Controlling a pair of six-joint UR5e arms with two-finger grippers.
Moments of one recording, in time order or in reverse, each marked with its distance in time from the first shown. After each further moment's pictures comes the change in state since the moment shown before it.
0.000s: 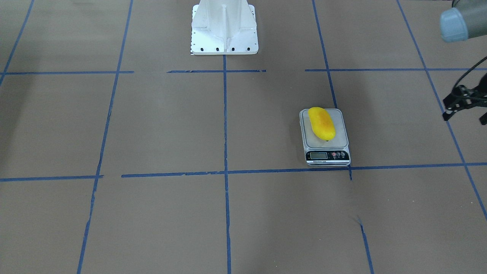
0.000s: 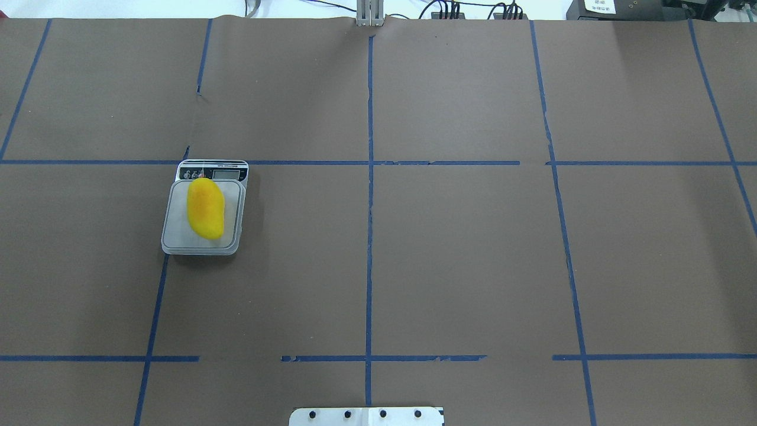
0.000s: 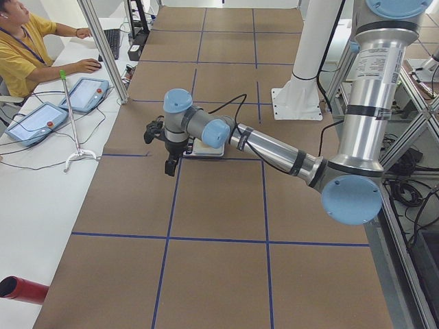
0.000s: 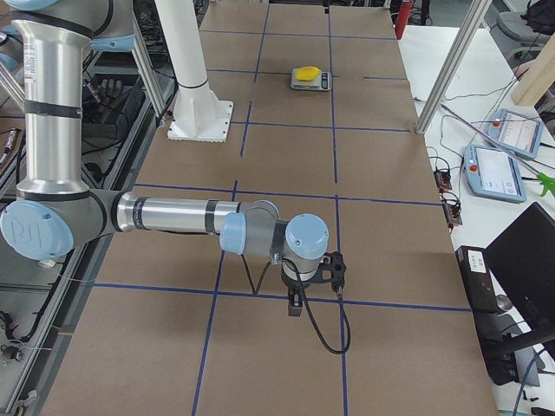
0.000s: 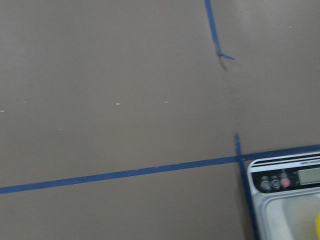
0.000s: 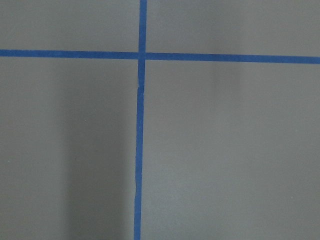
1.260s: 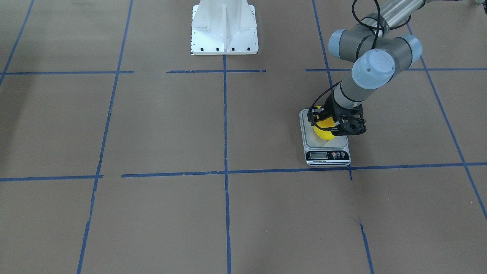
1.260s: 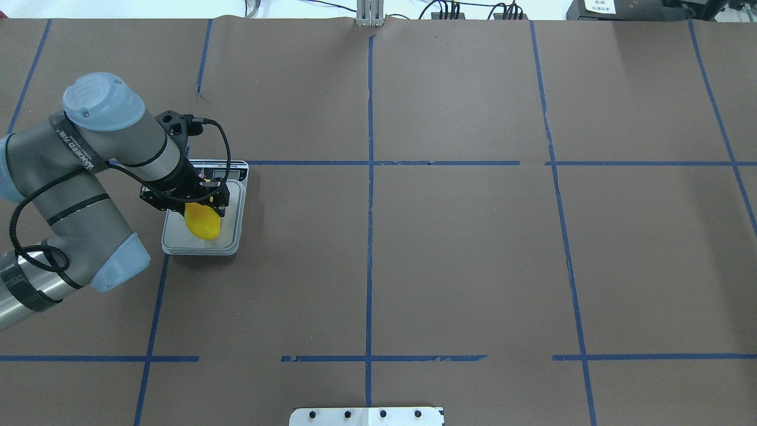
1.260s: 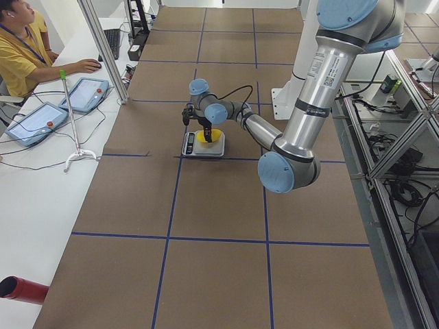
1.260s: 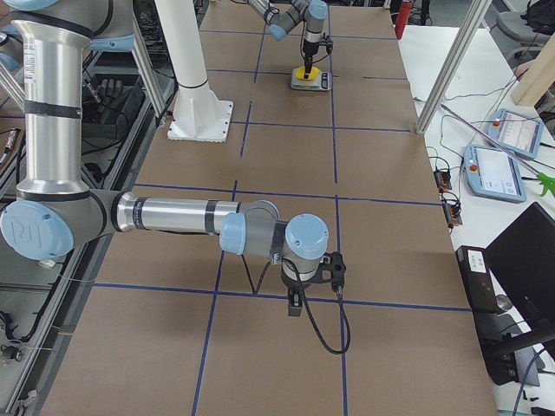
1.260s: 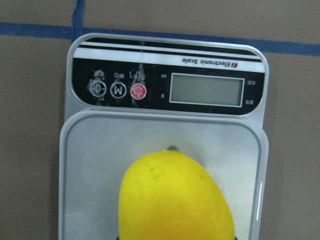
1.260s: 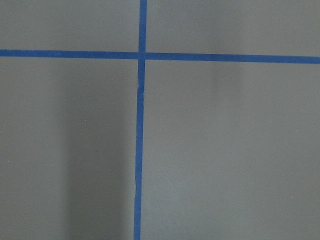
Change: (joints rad) left arm 0.630 -0.296 0.117 -0.078 0.050 -0.870; right arm 0.000 0.000 0.000 0.000 0.000 0.000
